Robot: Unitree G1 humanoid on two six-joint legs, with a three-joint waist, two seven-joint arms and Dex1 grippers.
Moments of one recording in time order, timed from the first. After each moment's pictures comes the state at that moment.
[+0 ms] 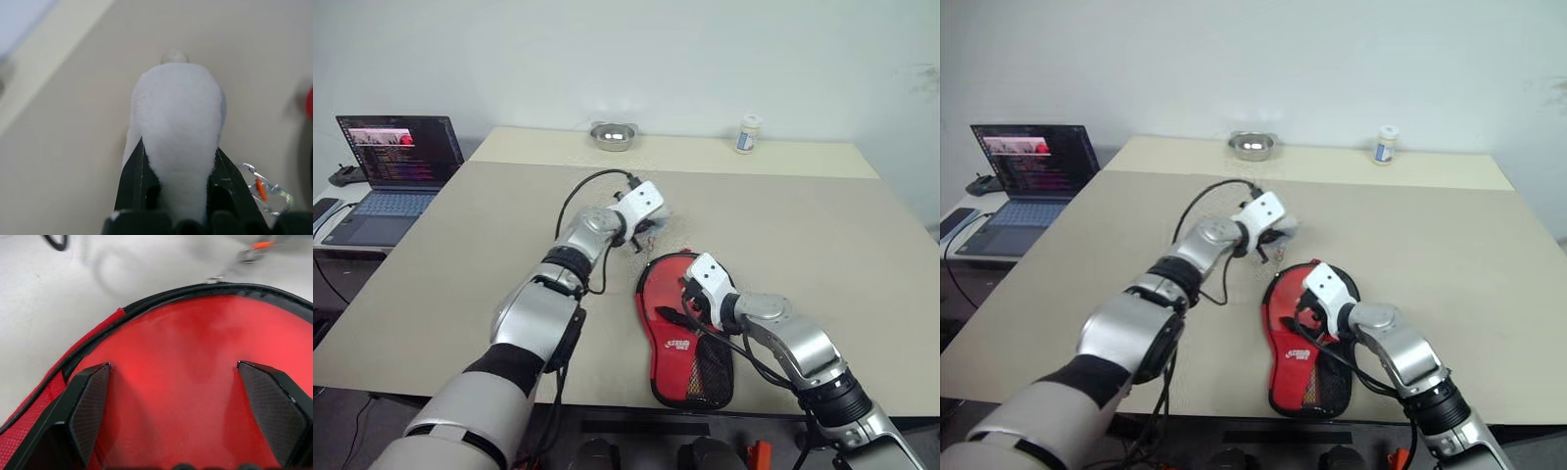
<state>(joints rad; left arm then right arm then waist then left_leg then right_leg) -1.32 0.16 -0.23 1.36 0.27 -0.10 -0.50 -0.44 -0.37 0.34 -0.16 0.18 0.75 0.57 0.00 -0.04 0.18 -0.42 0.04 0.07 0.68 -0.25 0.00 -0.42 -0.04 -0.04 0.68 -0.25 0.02</state>
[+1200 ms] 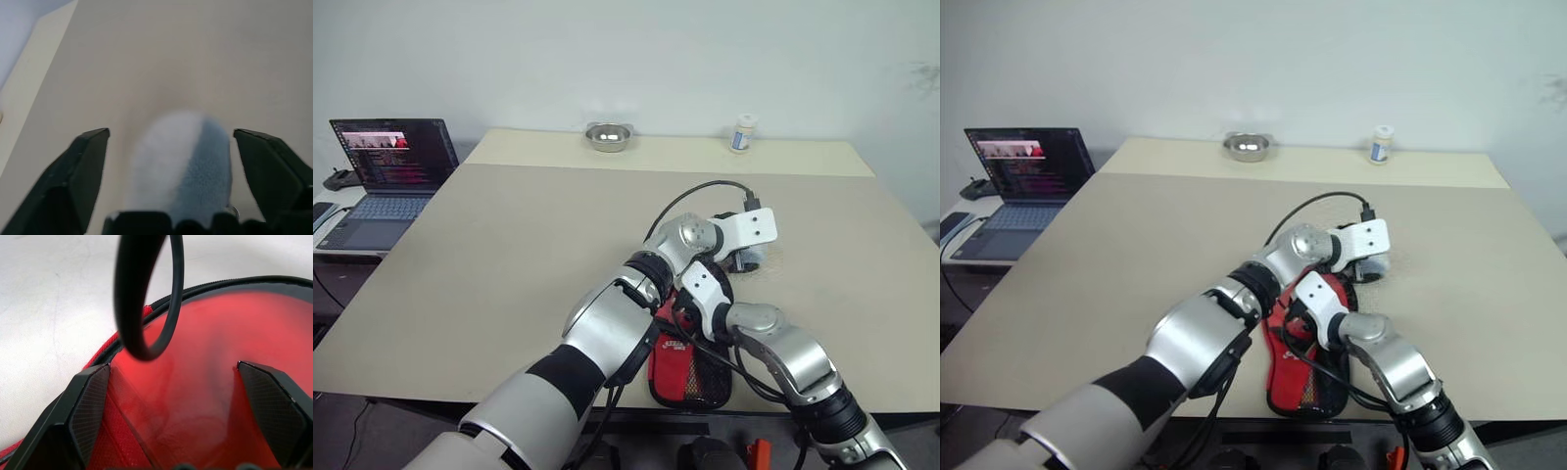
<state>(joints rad) -1.42 -0.17 -0.27 1.41 0.37 -0.22 -0.67 -0.40 -0.32 0.36 -0.27 0.14 0.85 0.52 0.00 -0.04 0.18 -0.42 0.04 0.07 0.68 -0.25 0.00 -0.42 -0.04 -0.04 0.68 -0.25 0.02</state>
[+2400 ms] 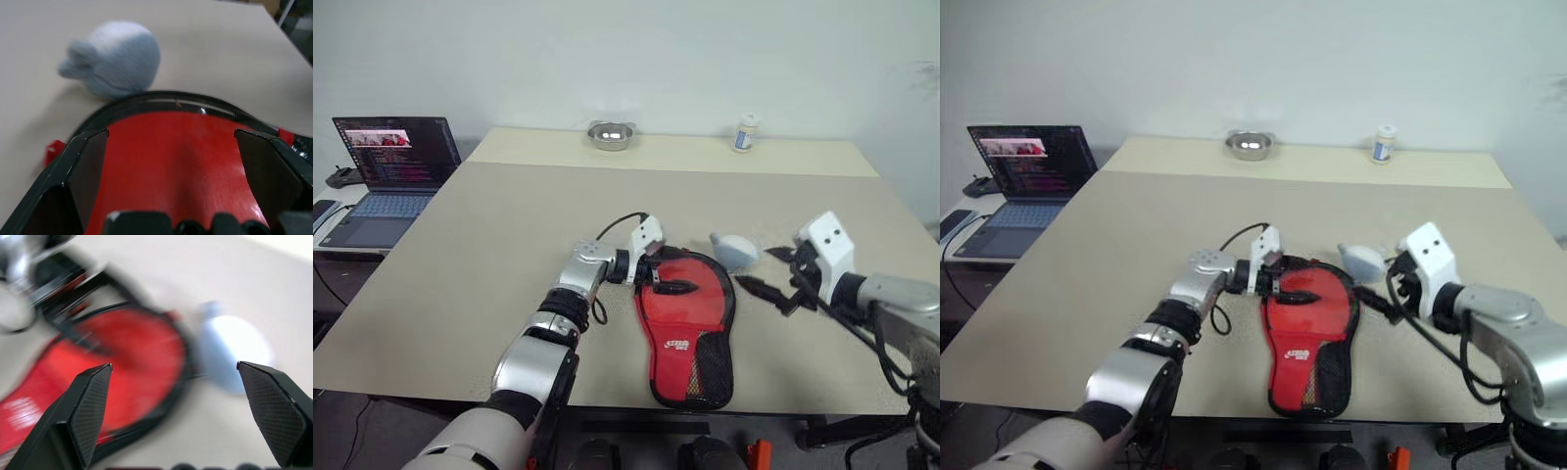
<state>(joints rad) -0.97 0.15 -0.12 0.97 0.03 -0.07 -1.23 -0.42 -0.67 -0.22 -0.61 0.43 1.22 0.54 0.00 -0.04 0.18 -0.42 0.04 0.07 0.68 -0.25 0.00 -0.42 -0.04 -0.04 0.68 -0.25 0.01</state>
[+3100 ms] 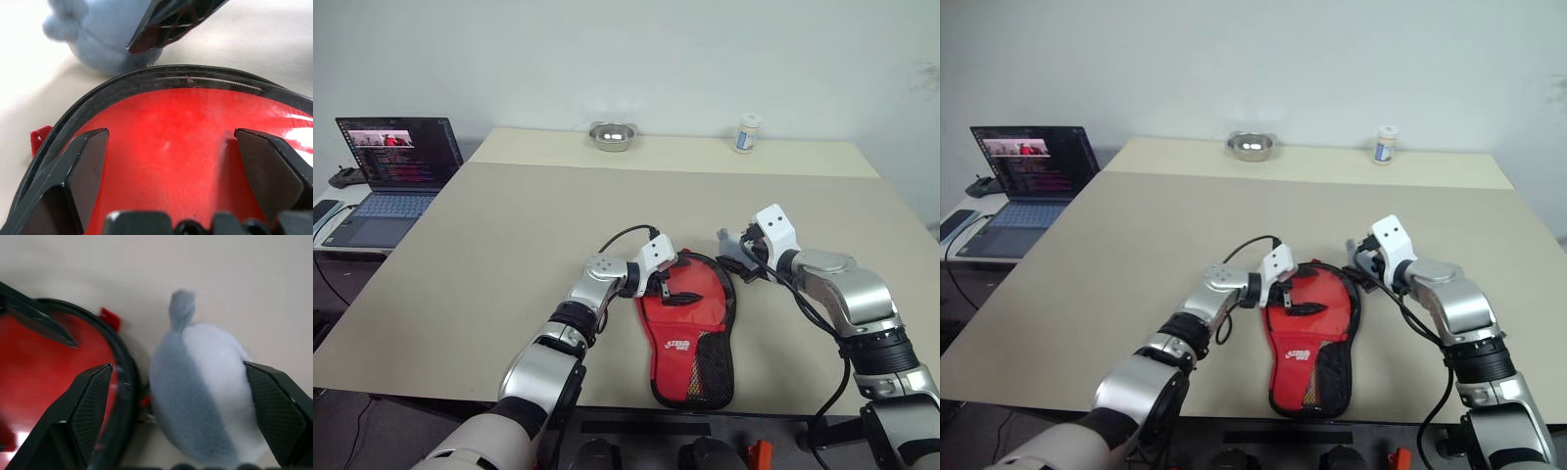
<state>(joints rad) -0.94 0.12 -0.16 1.05 0.07 -0.21 -1.10 -0.64 -0.54 0.10 0.06 0.21 0.80 0.52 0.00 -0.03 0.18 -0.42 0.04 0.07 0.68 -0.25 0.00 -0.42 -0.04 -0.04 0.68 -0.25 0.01</state>
